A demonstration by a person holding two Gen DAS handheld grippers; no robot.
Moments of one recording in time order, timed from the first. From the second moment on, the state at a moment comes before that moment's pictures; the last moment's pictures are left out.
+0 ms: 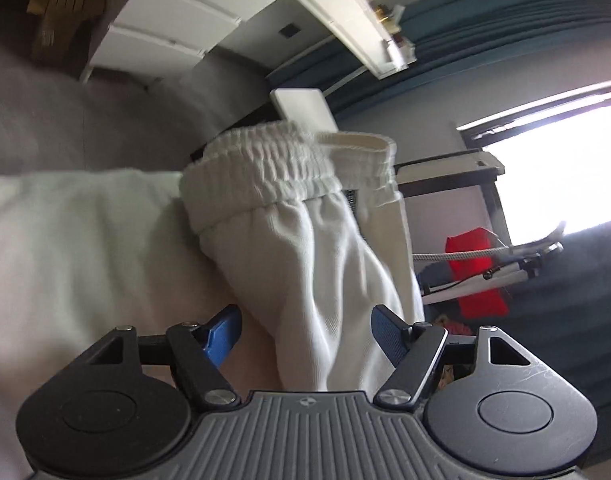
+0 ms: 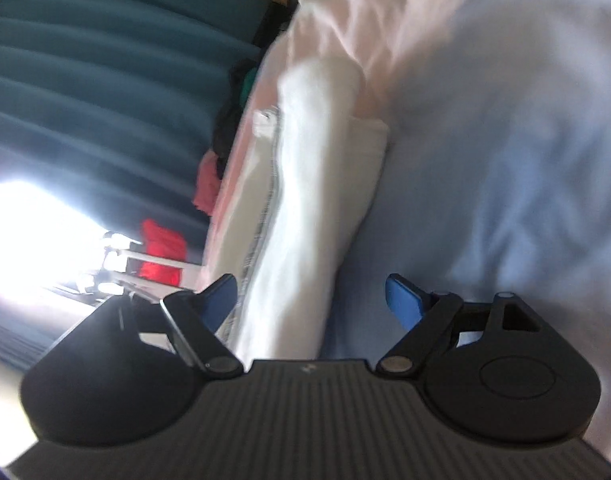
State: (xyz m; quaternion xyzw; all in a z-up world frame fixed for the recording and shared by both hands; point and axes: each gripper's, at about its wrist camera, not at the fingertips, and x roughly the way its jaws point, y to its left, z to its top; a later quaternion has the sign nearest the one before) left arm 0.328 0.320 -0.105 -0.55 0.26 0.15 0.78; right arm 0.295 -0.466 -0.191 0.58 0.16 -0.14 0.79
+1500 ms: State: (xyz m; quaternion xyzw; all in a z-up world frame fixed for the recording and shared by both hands) left arm 0.044 0.417 -0.052 -0.49 0.34 0.21 0.78; right arm 0.089 -0.487 -0.155 0.64 0.23 -0.12 0.72
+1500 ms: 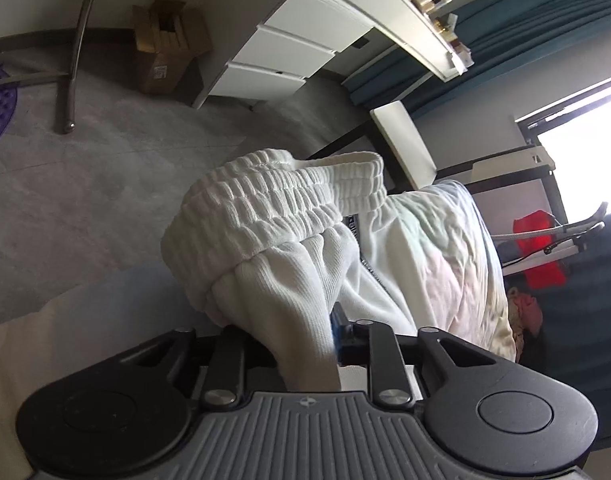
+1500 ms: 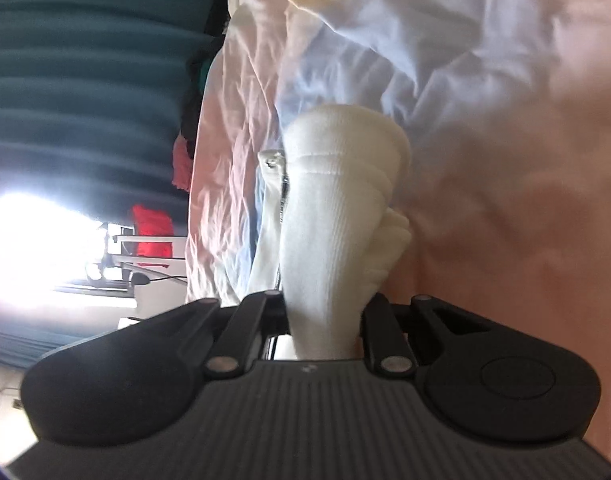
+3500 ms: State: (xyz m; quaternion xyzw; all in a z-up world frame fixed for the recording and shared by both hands) left arm 0.139 0.017 -0.118 0.05 0.36 0.02 0.93; right arm 0.130 -0.487 -0.145 0.49 0.26 -0.16 0.82
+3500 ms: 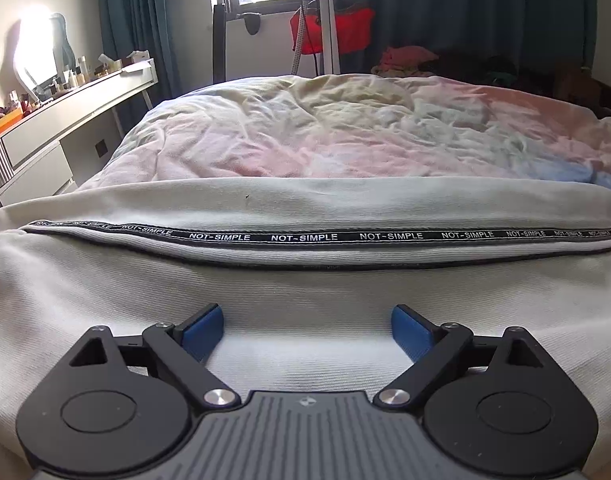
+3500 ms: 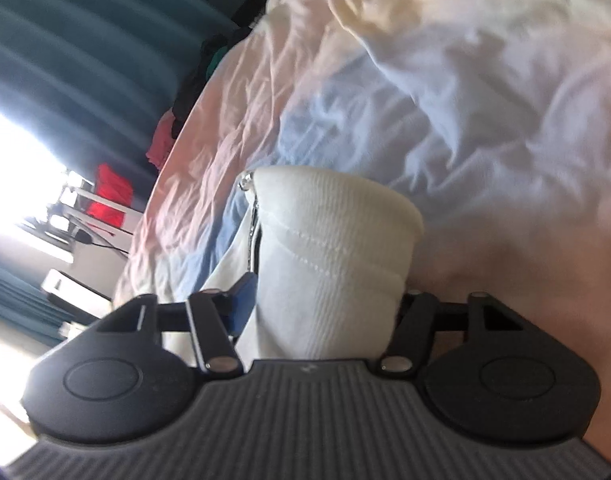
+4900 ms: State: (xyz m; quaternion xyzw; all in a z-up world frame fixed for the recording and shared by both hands) left arm 0.105 0.134 -0.019 -0.17 0.24 0.01 0.96; right arm 0.116 -0.037 -0.110 -0.22 0.14 0.13 0.96
